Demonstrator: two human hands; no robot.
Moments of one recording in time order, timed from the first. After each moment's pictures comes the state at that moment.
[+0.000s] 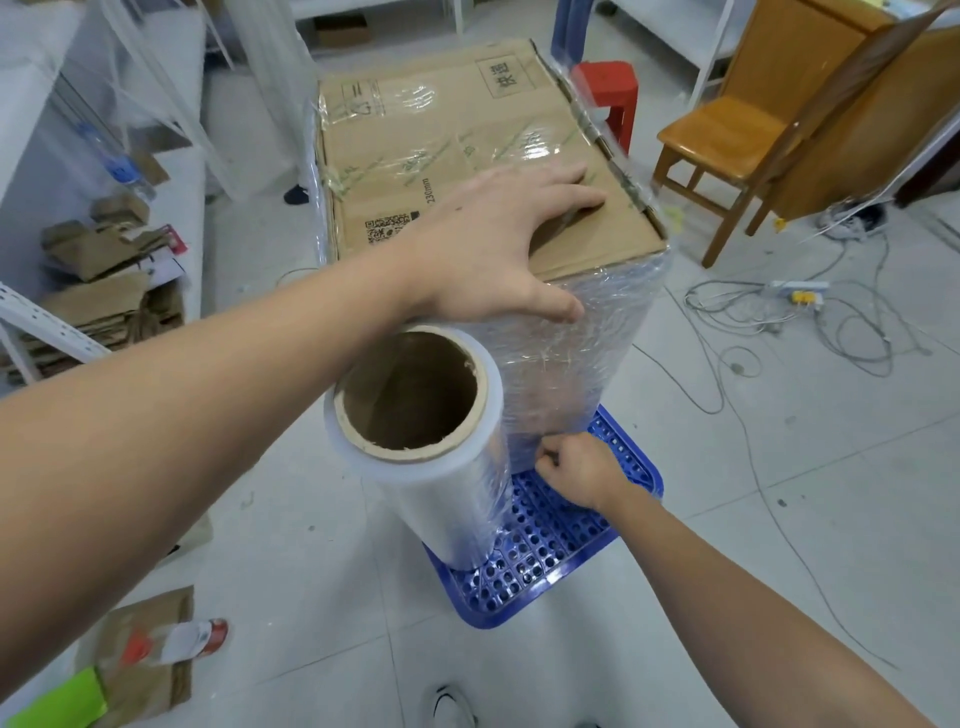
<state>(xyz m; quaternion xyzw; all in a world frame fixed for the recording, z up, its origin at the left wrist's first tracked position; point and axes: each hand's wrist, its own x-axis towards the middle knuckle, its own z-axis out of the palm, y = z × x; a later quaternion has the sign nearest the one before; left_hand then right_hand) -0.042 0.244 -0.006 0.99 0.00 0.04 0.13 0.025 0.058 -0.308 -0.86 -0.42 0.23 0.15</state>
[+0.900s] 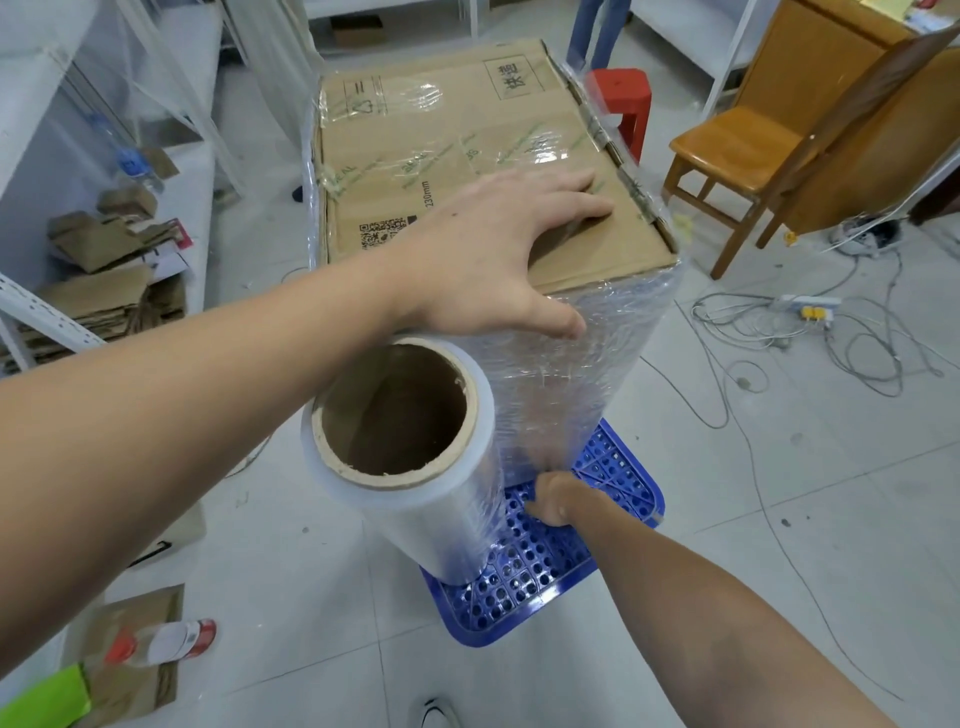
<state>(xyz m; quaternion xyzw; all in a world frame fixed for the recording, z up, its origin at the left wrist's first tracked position) -0.039 0.247 -0.010 0.99 0.00 0.05 0.12 0.029 0.091 -0.366 -0.80 -0.39 0.43 -0.13</state>
